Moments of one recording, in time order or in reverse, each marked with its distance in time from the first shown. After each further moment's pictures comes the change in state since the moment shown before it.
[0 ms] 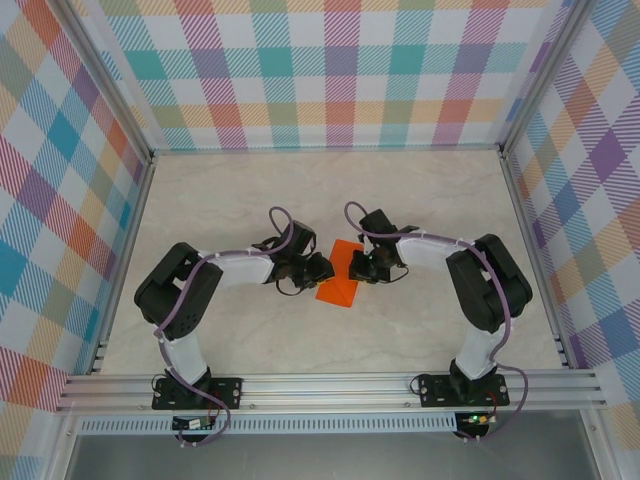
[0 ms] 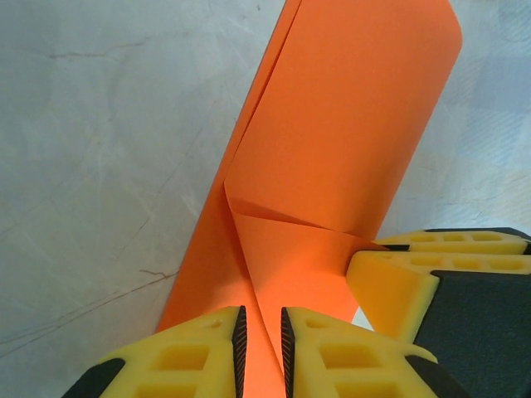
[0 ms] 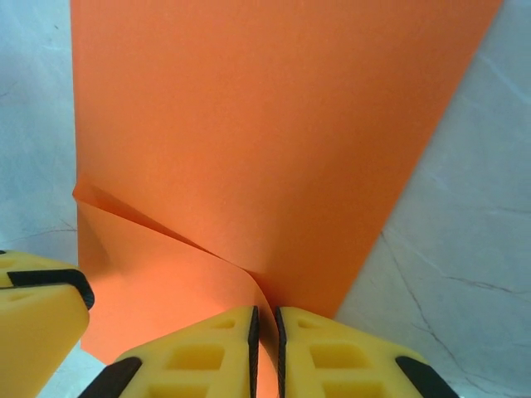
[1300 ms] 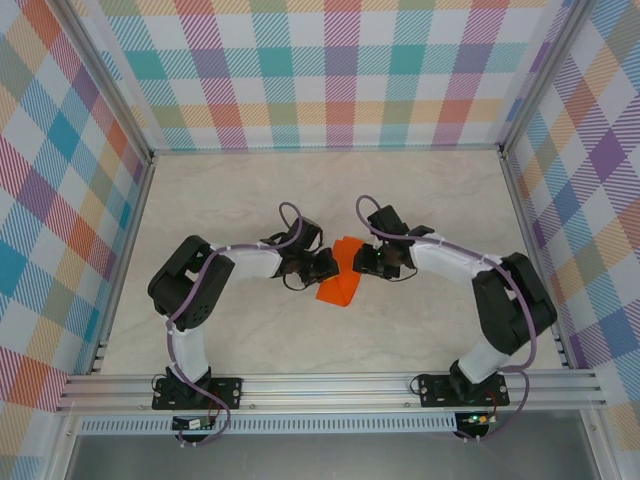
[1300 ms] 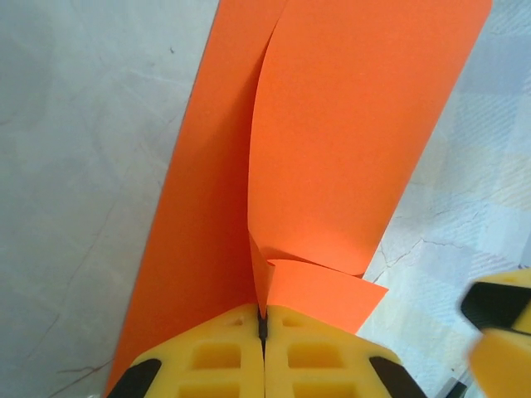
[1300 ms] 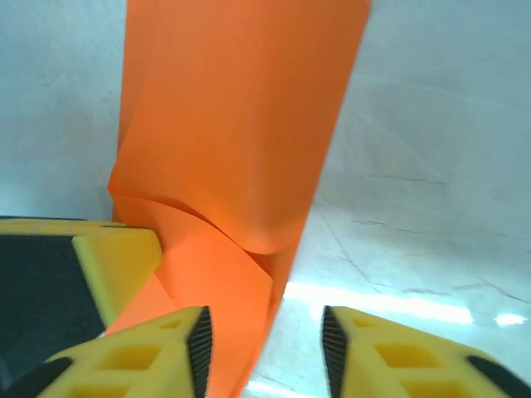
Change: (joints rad) left arm -0.003 0.085 0.088 0.003 0.032 0.066; right arm -0.002 -0.204 -0.046 -0.057 0.153 0.051
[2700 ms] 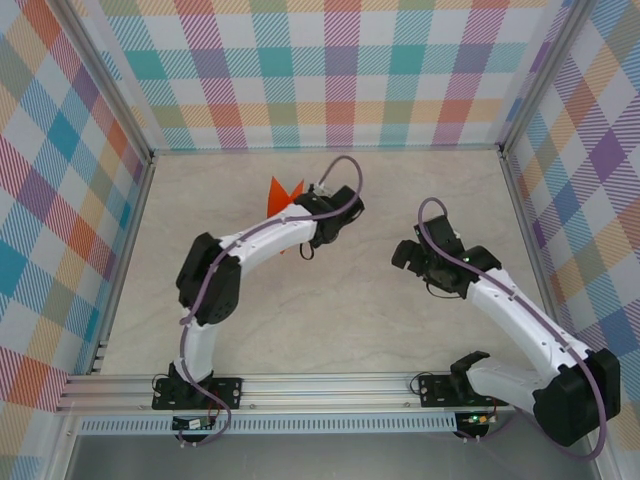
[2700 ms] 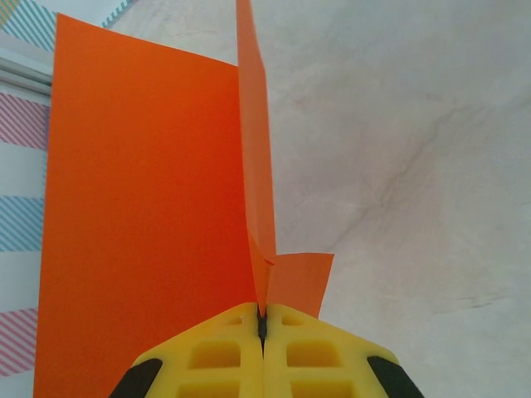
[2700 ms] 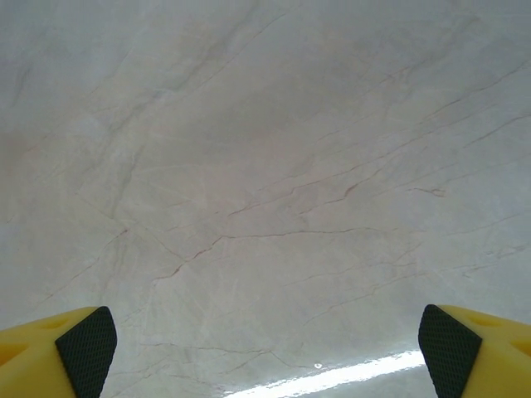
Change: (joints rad) left arm -0.141 0.179 0.707 -0.951 -1.259 0.570; right arm -0.089 -0.510 -0.098 -0.314 0.347 0.162
